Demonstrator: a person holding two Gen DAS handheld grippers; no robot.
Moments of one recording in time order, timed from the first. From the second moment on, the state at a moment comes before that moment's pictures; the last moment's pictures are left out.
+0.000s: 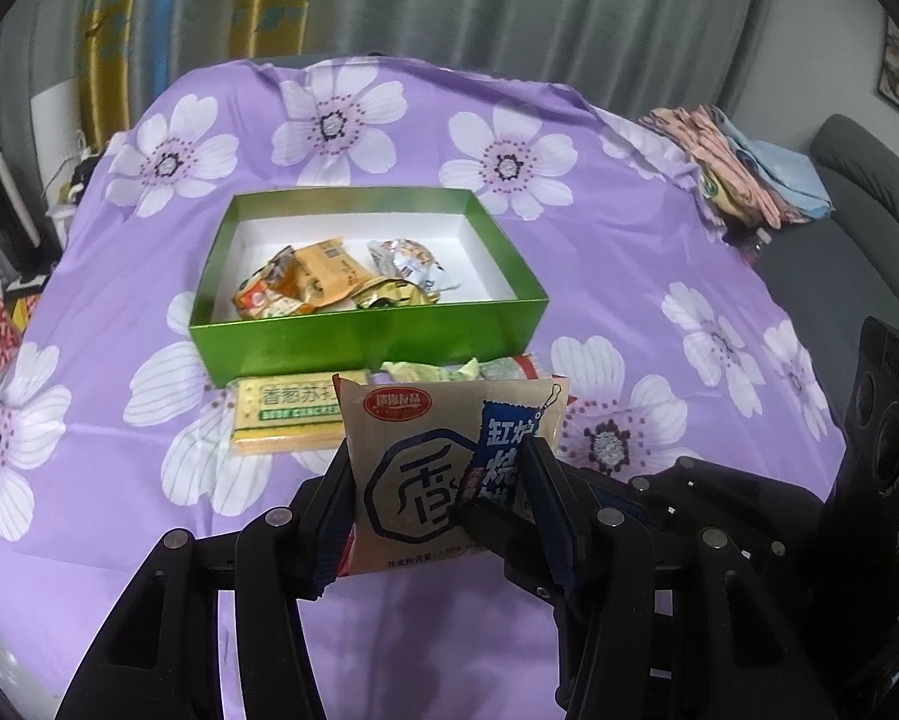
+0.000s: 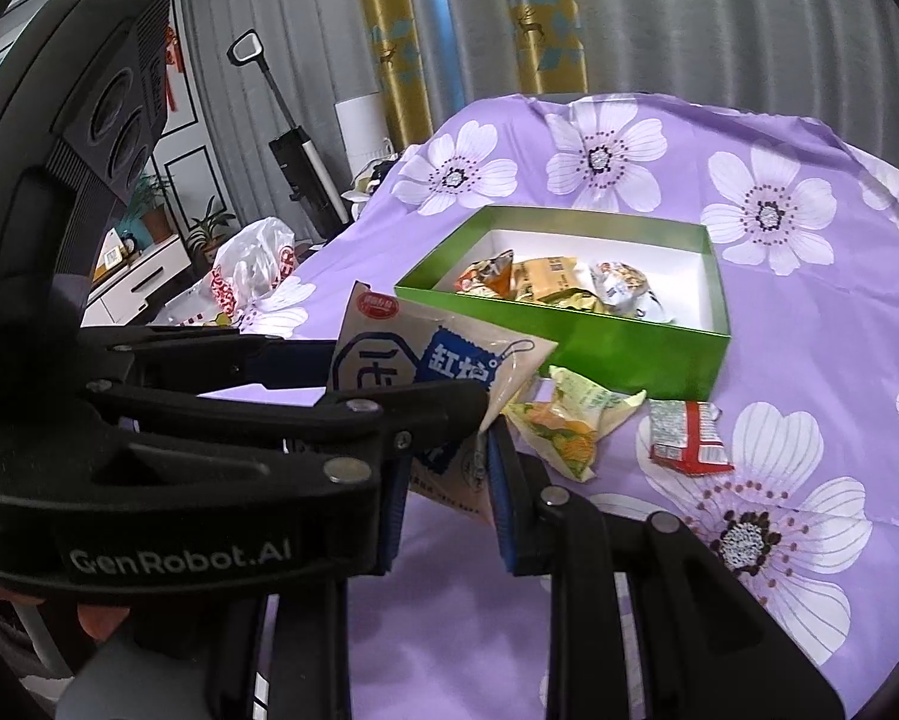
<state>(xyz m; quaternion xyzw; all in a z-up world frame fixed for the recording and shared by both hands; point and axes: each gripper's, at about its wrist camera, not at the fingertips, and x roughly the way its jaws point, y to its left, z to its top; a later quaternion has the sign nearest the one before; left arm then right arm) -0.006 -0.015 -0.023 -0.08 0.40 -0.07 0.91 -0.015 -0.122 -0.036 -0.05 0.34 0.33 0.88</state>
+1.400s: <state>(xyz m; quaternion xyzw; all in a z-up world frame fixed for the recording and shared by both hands) 0.121 0.001 0.032 -0.06 0.37 -0.09 0.92 0.111 -0.111 0.010 -0.05 0.28 0.33 0.90</state>
